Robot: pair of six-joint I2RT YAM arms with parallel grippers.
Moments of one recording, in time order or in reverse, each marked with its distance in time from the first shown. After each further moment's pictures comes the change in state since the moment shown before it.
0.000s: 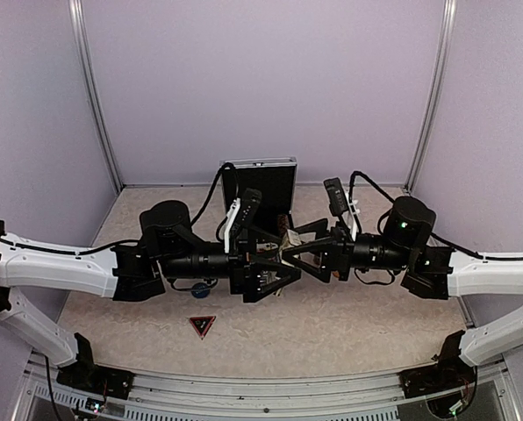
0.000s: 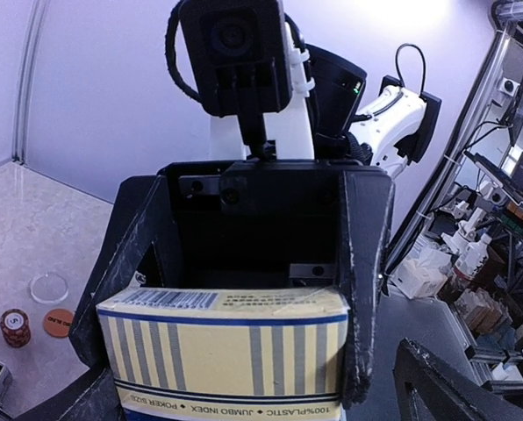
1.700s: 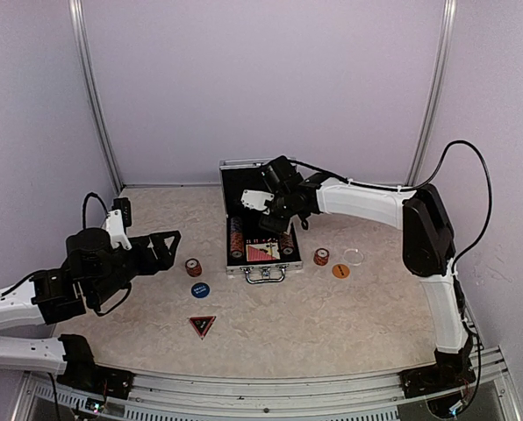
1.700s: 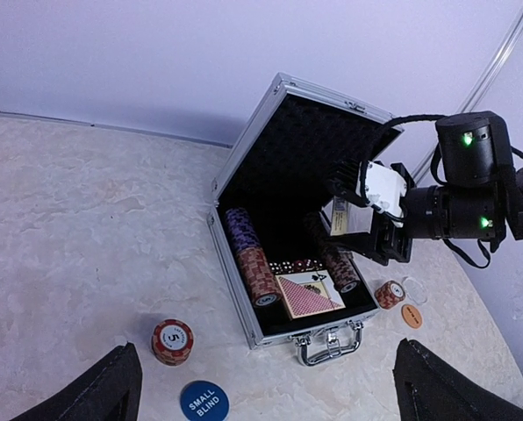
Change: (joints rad) left arm 0.188 -0.664 -0.371 -0.542 -0.916 -0.214; right arm -0.156 1.056 1.254 -1.085 0.772 -1.155
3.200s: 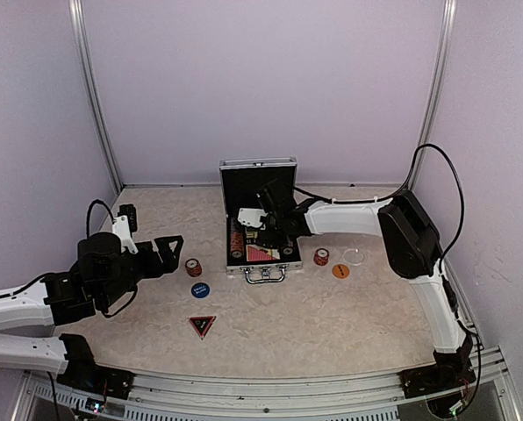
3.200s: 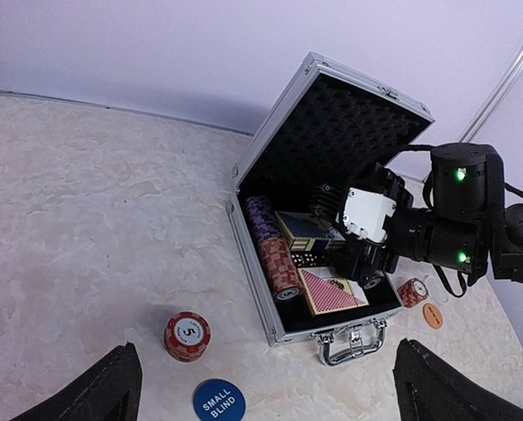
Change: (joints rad) left arm 0.039 0.068 -0.055 0.083 0.003 -0.021; right arm 0.014 0.110 -0.092 0.296 0.136 -0.156
